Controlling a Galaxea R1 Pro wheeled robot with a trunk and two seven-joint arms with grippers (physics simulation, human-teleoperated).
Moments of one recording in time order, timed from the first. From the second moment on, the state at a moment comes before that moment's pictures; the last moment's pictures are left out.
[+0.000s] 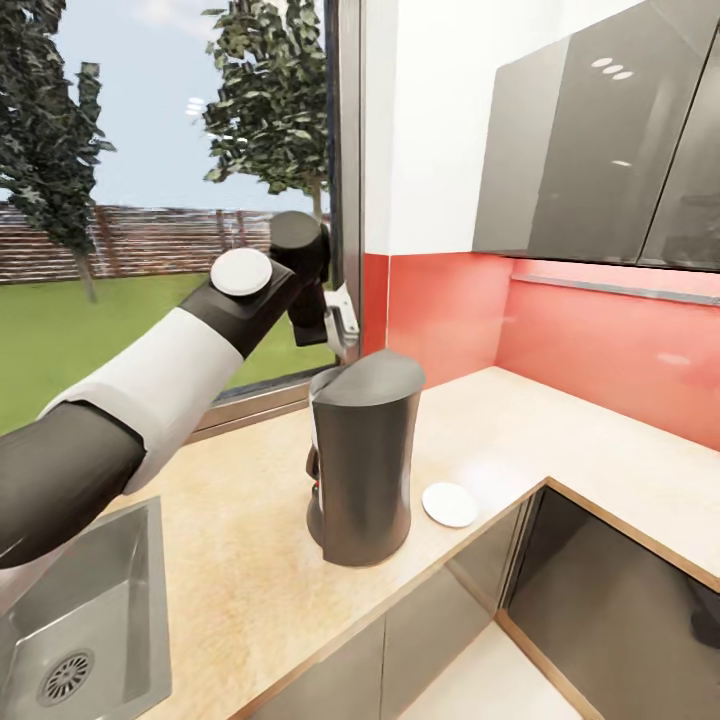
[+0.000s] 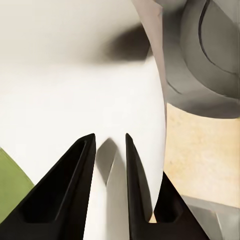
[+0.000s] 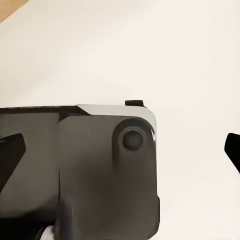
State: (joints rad) left arm -1.63 -0.13 -0.66 -0.79 -1.25 0.77 -1.56; right arm 0.00 0.02 -0.01 -0.25 -0.01 -0.10 -0.02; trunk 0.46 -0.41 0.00
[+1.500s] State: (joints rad) left arm -1.63 -0.10 -0.65 -0.79 -1.24 0.69 -1.56; right arm 0.00 0.02 -0.01 -0.25 -0.01 -0.10 -0.02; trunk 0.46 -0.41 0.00
